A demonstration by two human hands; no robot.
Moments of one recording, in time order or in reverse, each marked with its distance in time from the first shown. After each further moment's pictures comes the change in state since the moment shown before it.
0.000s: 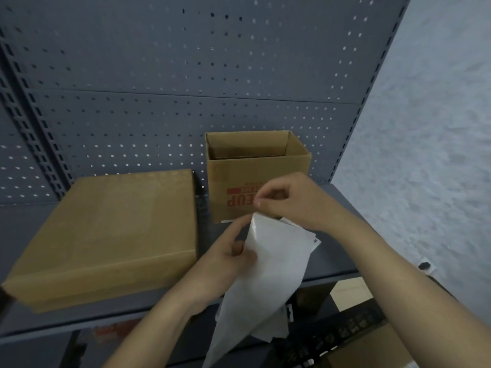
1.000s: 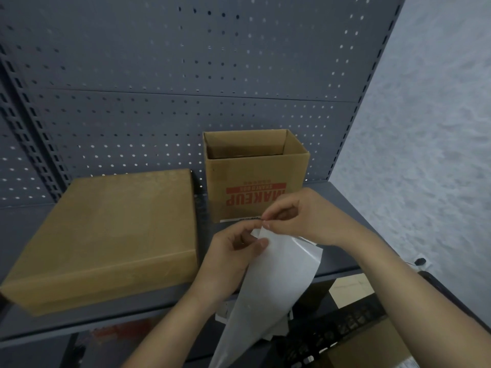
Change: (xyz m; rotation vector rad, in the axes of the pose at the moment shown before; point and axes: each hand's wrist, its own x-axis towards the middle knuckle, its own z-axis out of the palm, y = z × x) left_hand 0.018 -0.015 0.011 -0.061 0.202 0.159; right_hand -0.028 0.003 0.000 0.069 -0.085 0.108
